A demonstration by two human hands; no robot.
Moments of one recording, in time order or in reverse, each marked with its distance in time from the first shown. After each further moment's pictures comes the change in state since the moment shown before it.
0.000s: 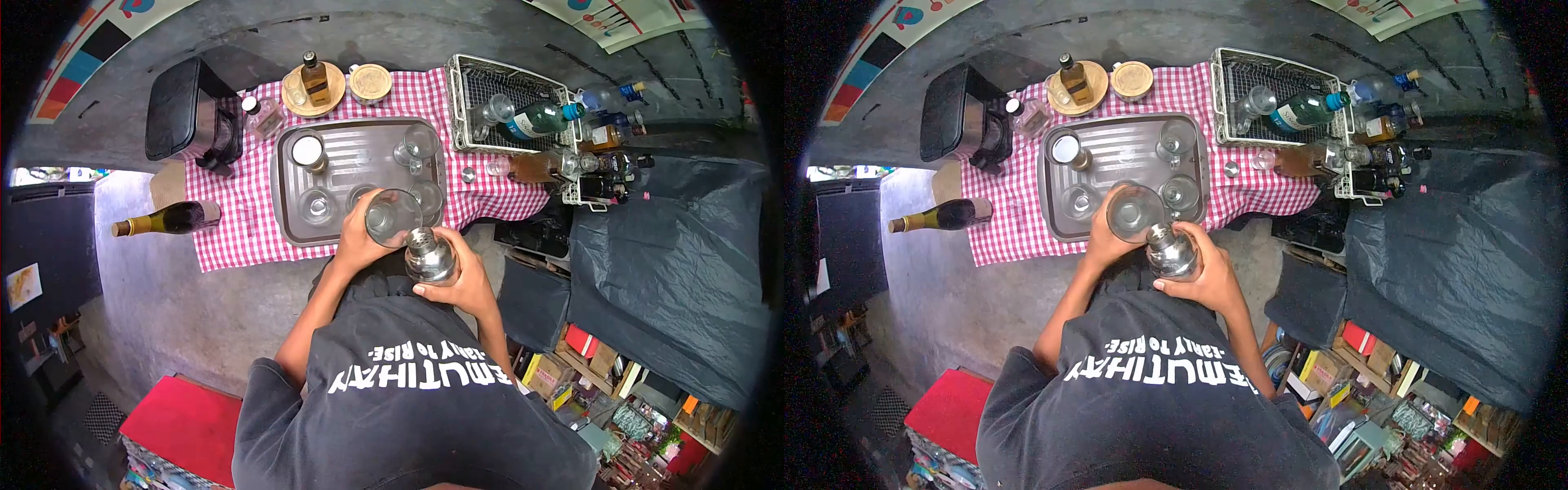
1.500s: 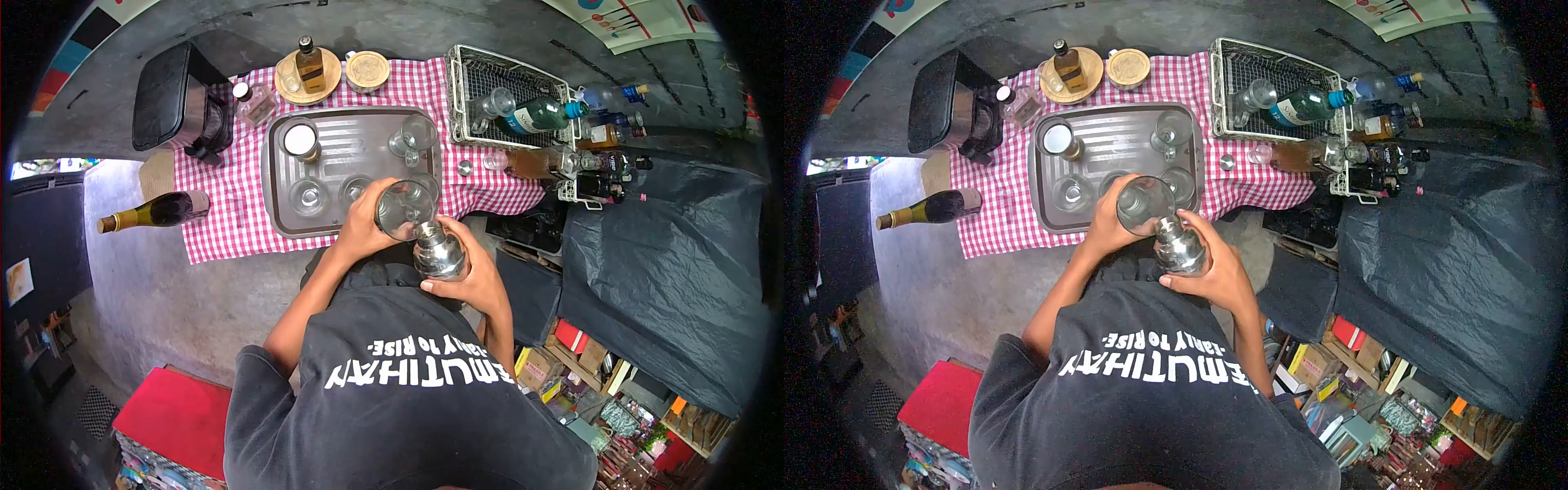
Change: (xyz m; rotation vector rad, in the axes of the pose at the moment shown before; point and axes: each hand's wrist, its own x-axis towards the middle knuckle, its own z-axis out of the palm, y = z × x) left_hand 0.008 -0.017 0.013 0.000 -0.072 0.059; right_hand 0.001 -0.015 -0.017 0.050 -0.039 0.152
